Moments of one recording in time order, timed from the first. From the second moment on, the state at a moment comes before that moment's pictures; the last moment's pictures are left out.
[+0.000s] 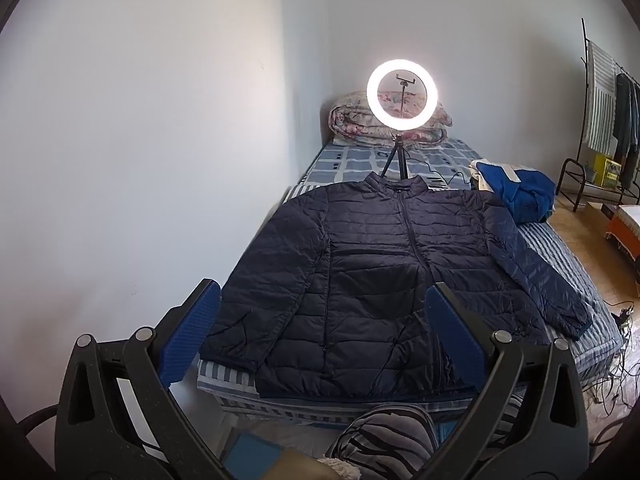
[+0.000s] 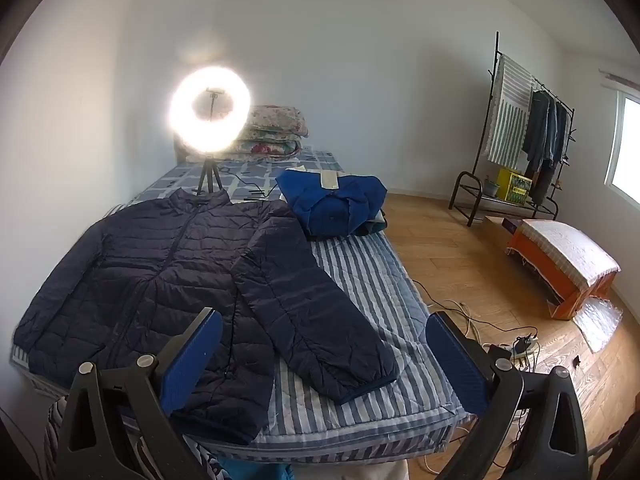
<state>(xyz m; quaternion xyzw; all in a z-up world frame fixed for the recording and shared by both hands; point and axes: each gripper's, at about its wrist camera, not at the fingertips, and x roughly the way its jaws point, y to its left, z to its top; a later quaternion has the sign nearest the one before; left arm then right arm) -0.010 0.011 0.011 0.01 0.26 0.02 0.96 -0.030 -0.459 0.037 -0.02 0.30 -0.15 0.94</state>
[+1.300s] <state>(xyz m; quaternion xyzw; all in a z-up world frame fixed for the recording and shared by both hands) -0.010 0.006 0.013 0.01 0.26 0.02 0.97 -0.030 -0.459 0.037 -0.01 0.30 -0.15 0.94</state>
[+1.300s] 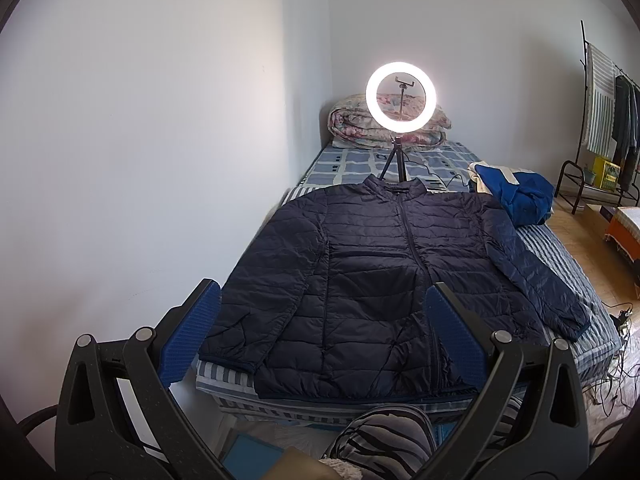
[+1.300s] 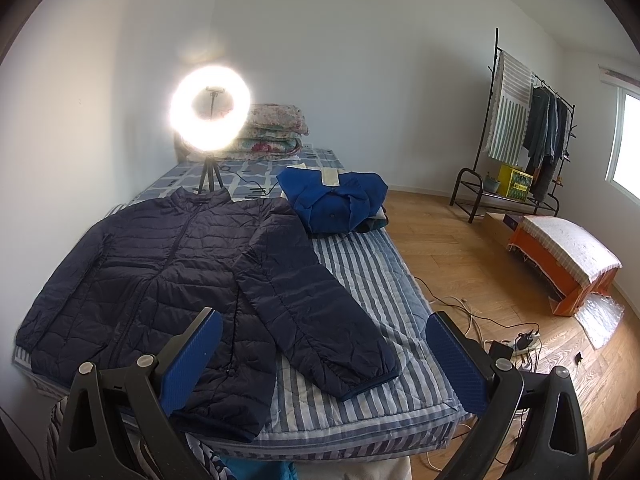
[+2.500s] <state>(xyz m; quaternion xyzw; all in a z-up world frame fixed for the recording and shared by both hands) -0.006 0.008 0.023 0.01 0.26 0.02 0.97 -0.025 -0.448 0.043 -0.02 0.30 -0.14 0.94</state>
